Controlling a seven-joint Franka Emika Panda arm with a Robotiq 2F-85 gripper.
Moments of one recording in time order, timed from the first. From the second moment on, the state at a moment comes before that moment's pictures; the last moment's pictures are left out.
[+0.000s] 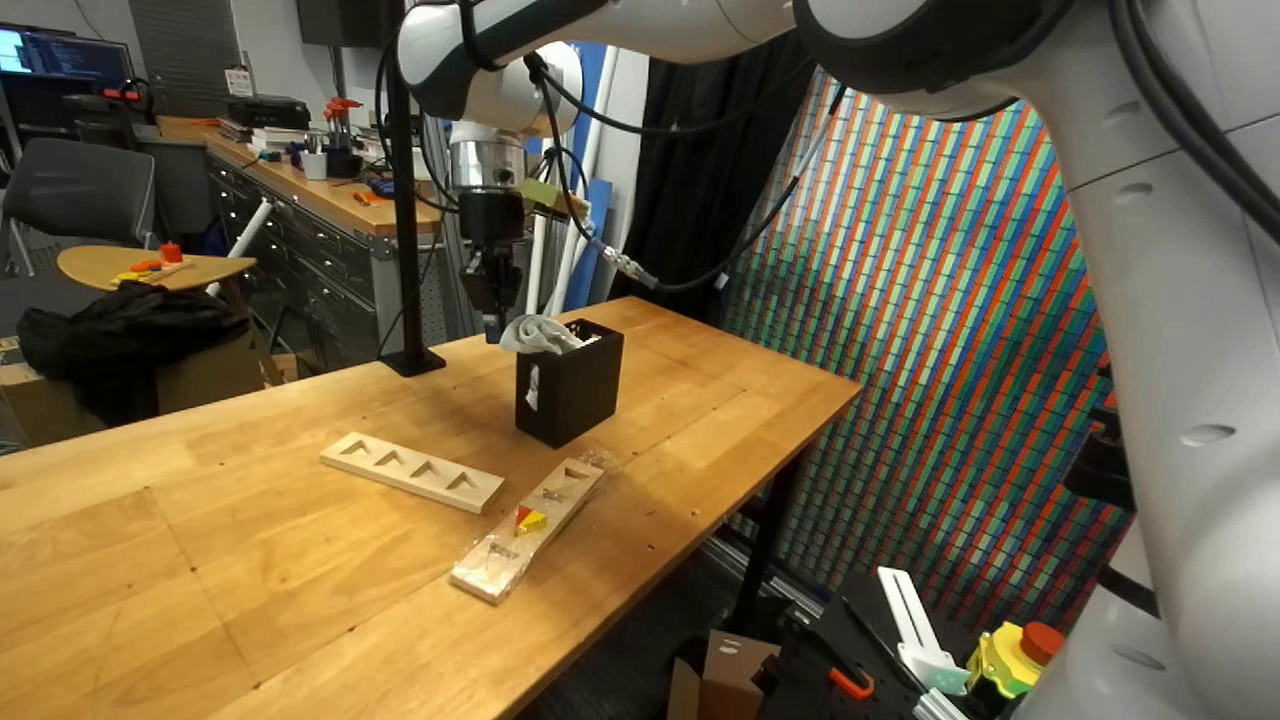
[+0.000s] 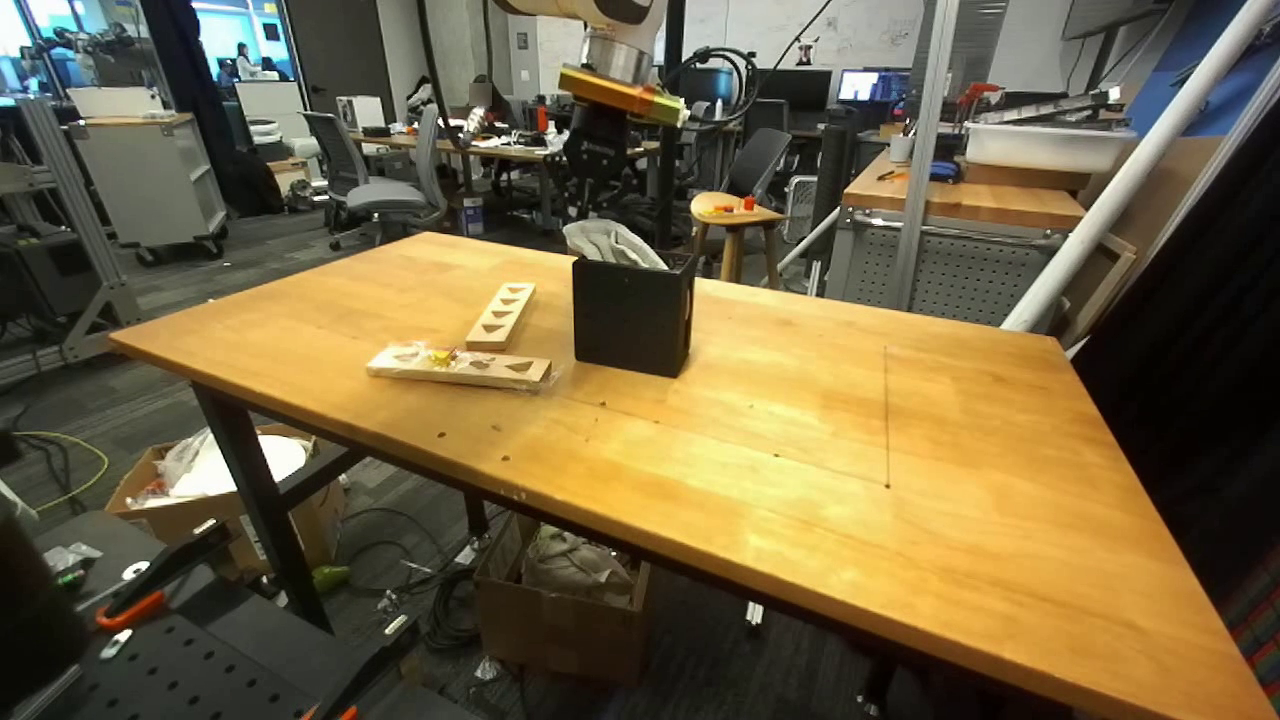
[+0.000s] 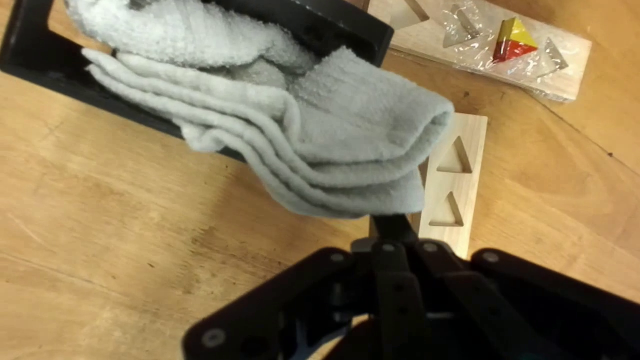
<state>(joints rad) -0.08 0.59 0.04 -1.35 0.07 1.68 -0.60</state>
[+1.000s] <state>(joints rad) -0.15 0.48 0.02 -1.53 0.06 1.80 -0.57</state>
